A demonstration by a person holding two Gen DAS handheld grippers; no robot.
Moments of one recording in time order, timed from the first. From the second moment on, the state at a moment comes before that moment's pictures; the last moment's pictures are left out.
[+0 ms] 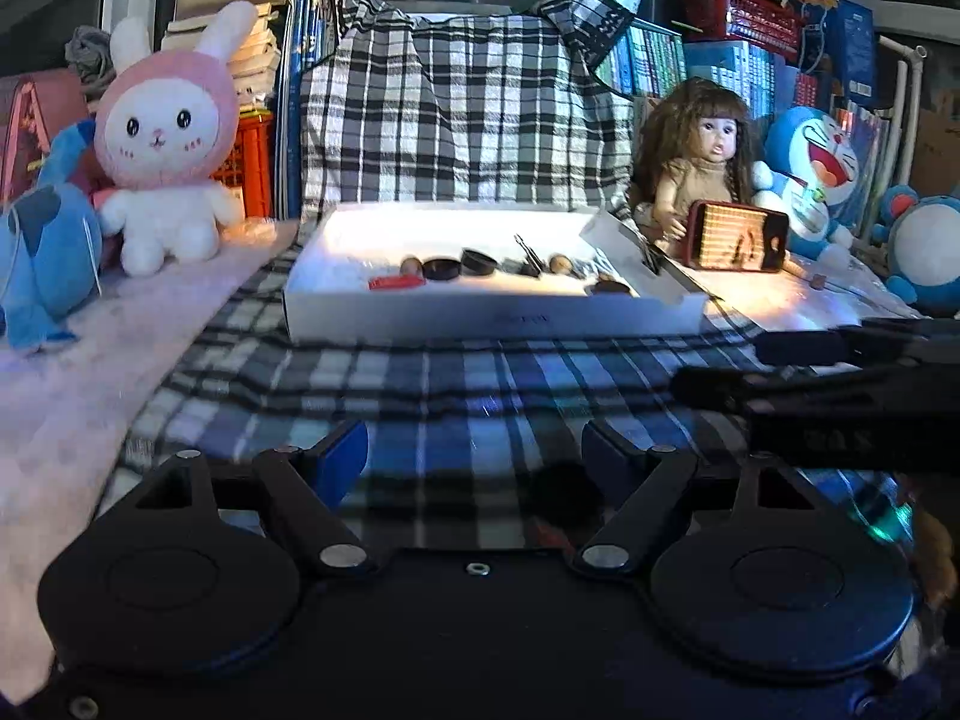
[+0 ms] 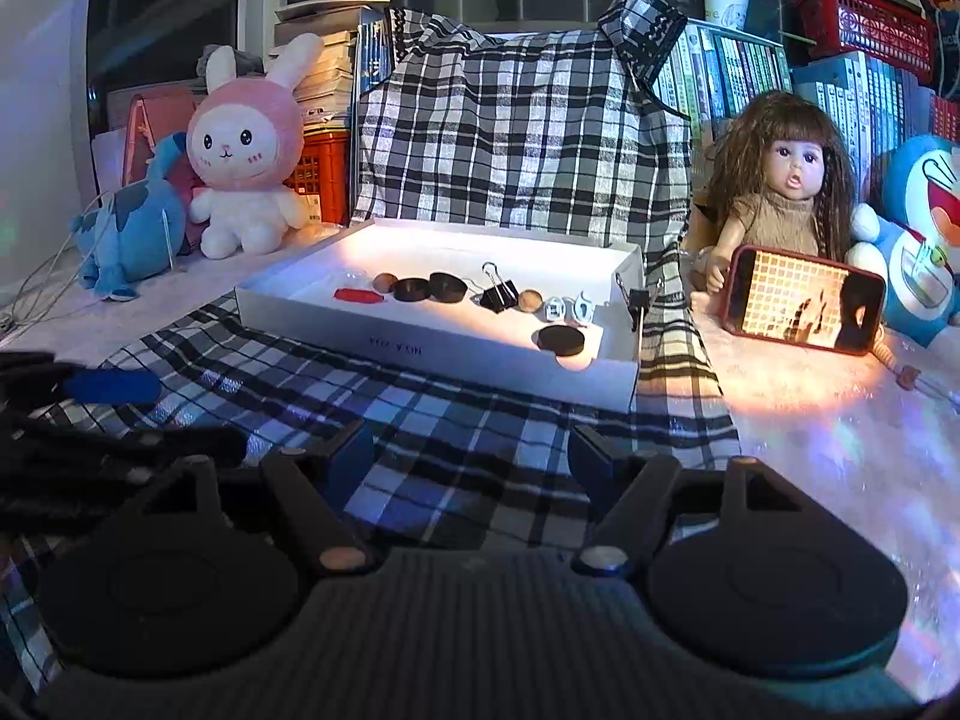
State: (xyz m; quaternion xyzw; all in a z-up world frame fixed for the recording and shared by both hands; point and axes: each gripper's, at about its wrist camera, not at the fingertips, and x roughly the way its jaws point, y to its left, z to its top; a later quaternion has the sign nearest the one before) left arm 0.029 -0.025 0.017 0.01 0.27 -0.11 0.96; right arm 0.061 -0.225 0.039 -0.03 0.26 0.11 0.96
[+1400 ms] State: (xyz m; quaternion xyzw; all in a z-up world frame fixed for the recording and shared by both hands) left arm 0.007 0.022 -0.004 0.01 0.30 -0.07 0.95; right arm 0.050 -0.170 0.018 -0.05 0.30 0.22 0.93
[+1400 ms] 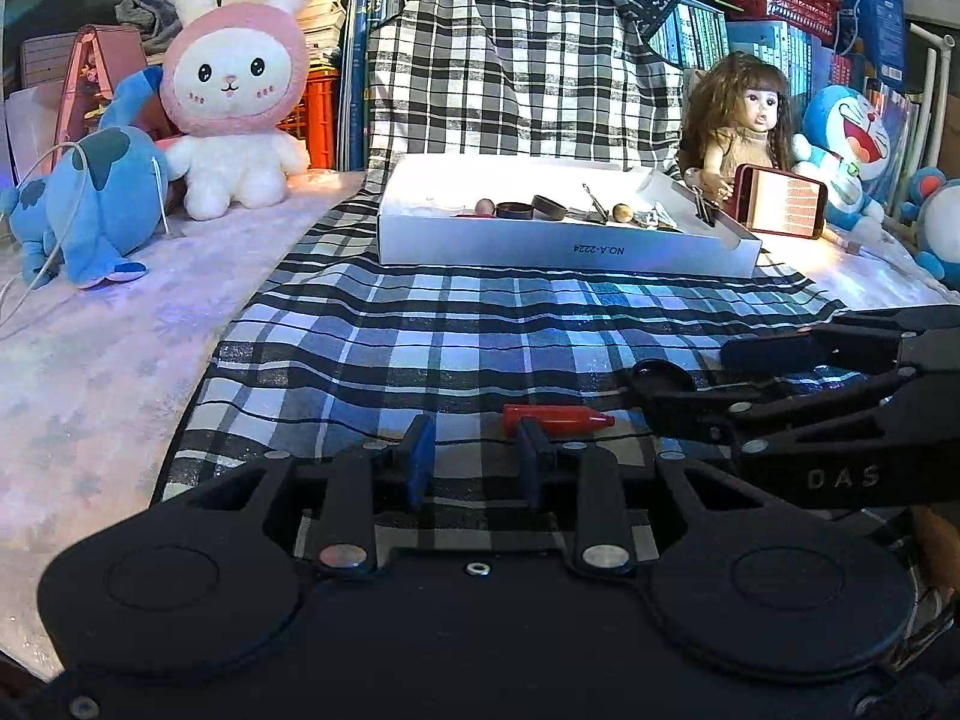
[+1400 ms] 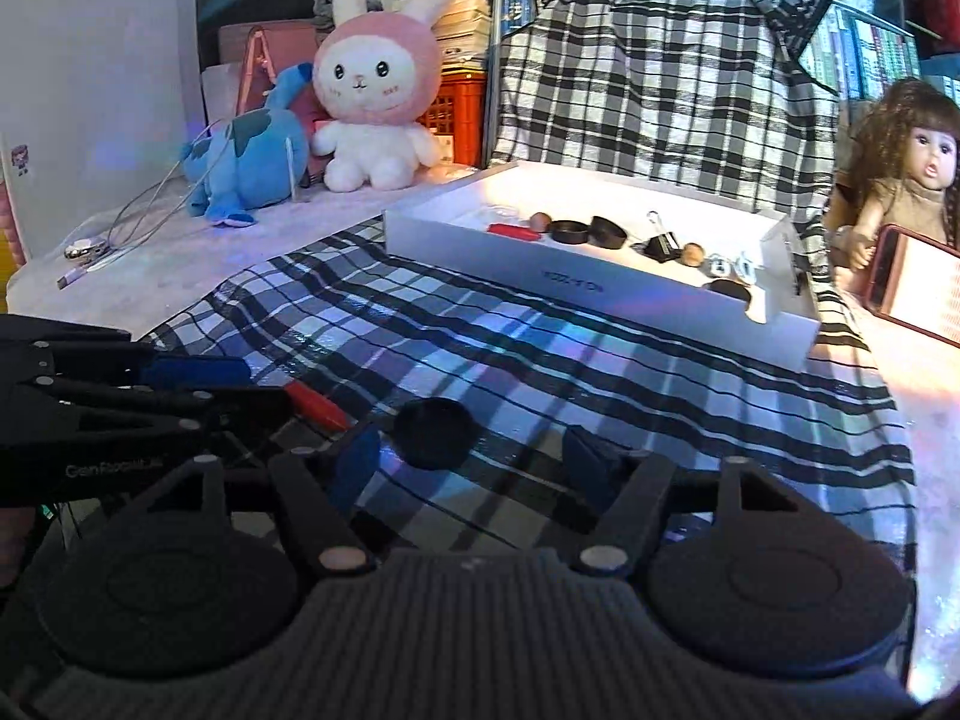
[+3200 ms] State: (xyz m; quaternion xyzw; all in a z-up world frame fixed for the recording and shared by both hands) left arm 0.091 -0.021 0.041 -0.01 0.26 -0.11 0.96; right arm 0.088 -0.206 0.043 0.01 0.26 0.12 0.96
